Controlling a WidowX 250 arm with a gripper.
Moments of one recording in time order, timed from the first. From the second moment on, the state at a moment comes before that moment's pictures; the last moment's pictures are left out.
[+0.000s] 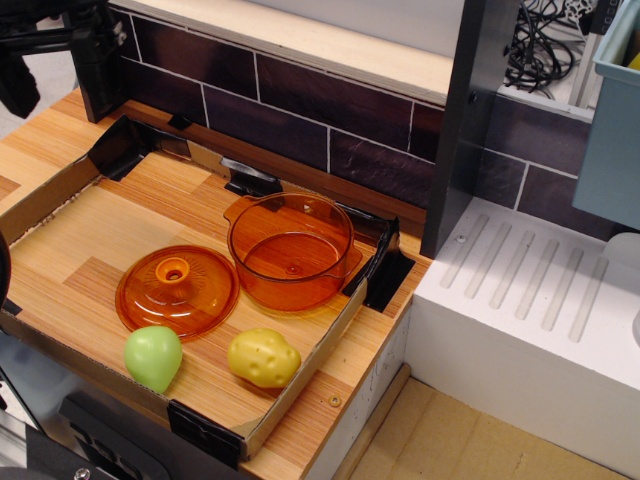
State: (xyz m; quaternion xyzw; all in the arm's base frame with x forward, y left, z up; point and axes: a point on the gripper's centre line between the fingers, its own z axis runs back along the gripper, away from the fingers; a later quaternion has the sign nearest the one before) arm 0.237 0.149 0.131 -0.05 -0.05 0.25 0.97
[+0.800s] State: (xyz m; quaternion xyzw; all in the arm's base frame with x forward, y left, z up) arm 0.213 0.051 0.135 0.03 -0.12 0.63 0.77
